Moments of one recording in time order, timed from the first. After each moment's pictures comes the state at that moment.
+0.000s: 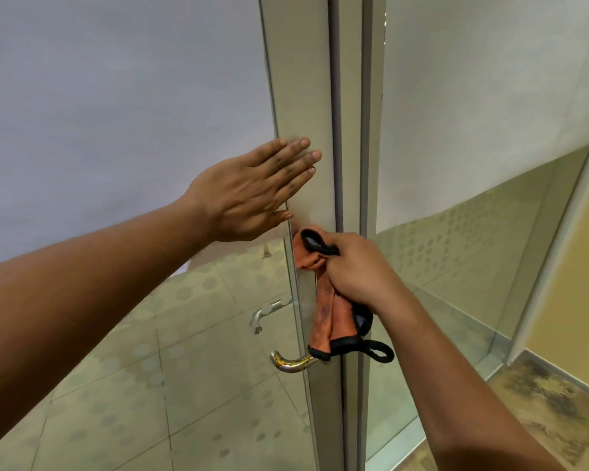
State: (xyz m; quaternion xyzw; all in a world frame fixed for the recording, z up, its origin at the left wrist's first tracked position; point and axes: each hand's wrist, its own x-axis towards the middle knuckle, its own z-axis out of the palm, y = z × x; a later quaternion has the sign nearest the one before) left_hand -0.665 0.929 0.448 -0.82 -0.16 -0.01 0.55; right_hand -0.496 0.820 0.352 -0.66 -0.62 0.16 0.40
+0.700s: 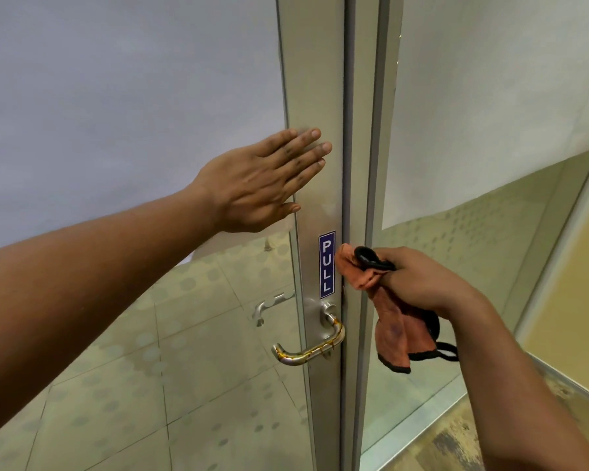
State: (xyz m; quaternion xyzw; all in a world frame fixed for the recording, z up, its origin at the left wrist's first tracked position) left_hand -0.666 0.929 0.449 -0.82 -0.16 -0.01 0.54; right_hand -0.433 0.798 0.340 -0.70 -0.62 0.21 0.29
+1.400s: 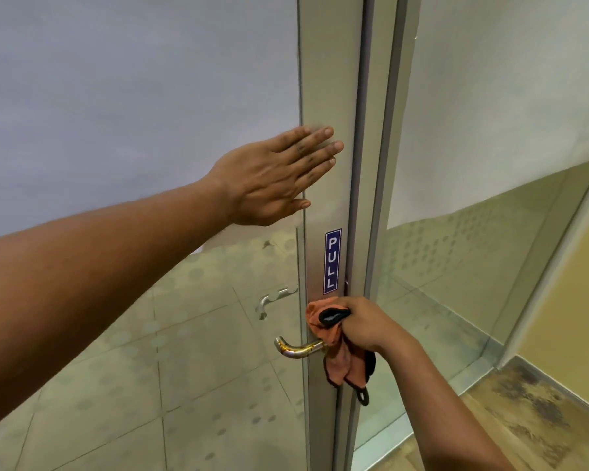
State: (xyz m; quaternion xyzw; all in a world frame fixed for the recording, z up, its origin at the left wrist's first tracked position) left_hand -0.665 0.930 0.447 -0.82 -0.16 -0.02 0.54; right_hand -0.477 0.833 0.242 -0.67 -0.60 0.33 0.28
